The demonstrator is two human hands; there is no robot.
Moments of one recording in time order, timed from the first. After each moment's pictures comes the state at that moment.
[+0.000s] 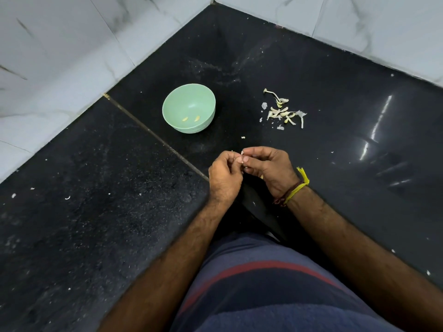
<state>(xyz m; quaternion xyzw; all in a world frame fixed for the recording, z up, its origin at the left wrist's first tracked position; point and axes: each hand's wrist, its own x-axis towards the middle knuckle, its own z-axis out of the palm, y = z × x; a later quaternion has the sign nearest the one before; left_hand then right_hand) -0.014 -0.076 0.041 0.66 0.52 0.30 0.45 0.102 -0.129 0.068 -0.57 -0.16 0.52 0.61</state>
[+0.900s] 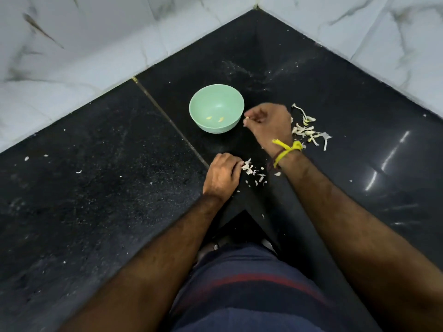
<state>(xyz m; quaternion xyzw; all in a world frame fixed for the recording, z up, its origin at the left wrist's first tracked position) -0.044 -0.031 0.001 0.82 0.45 0.30 0.19 0.109 -0.014 0.110 -0.72 -0.46 0.24 0.46</state>
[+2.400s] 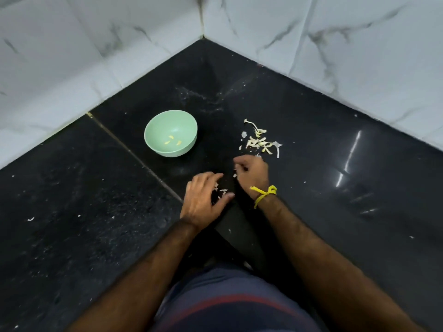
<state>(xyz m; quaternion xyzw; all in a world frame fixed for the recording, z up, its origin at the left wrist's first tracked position) -0.023 -0.054 0.007 0.88 0.37 0.25 0.17 0.145 -0.085 0.046 -0.79 -0.38 0.24 0.42</state>
